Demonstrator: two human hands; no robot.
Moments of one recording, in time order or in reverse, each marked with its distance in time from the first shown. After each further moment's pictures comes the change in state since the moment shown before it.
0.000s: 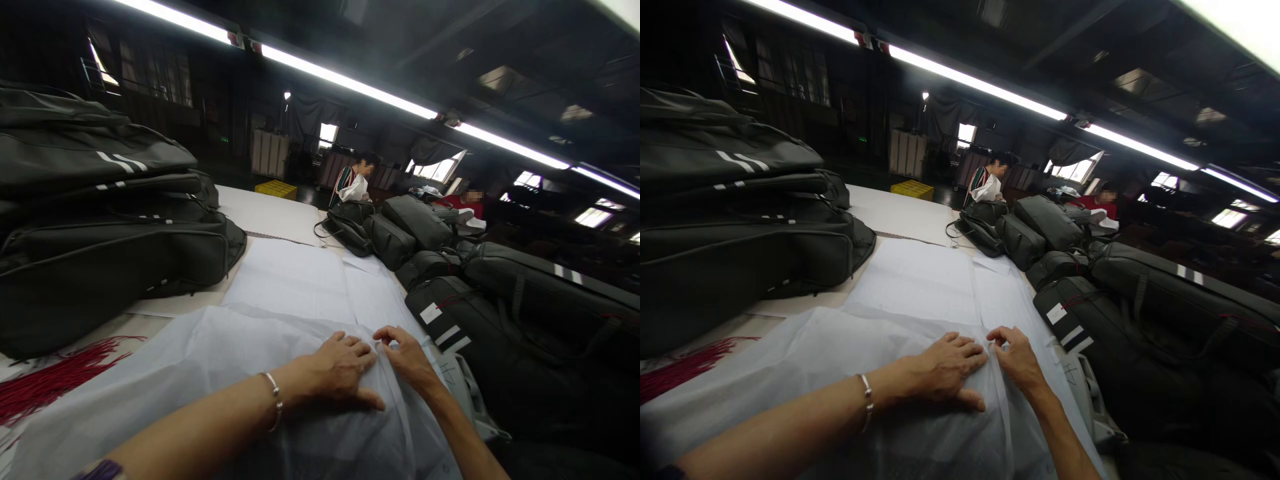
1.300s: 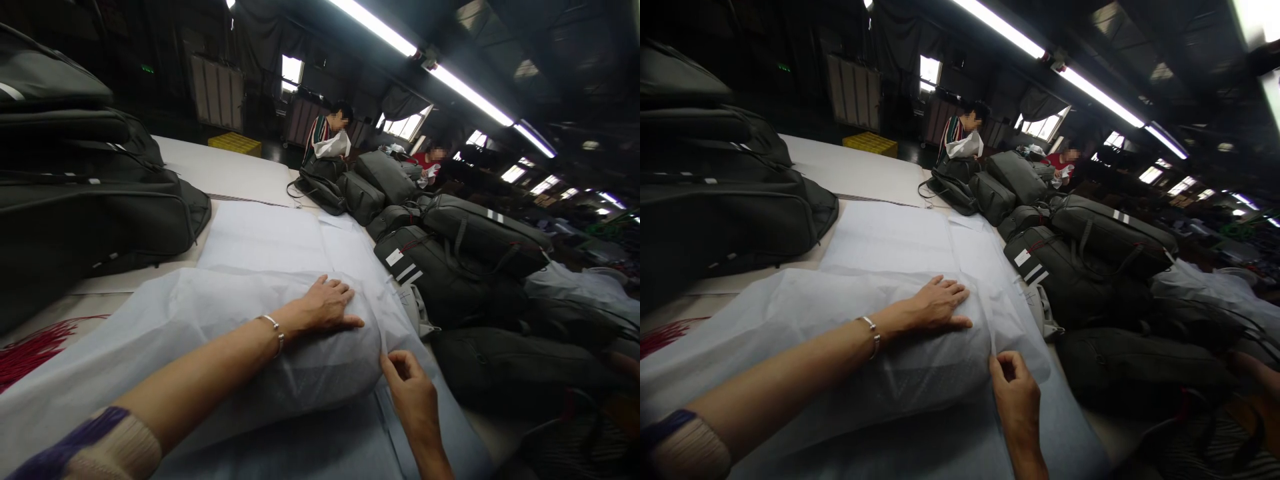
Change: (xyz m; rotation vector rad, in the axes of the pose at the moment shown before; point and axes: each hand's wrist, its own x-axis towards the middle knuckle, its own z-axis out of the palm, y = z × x) left_hand 0.007 -0.005 0.008 0.079 -0.024 -0.008; right_hand -0.175 -0.056 0.023 0.058 0.378 0.639
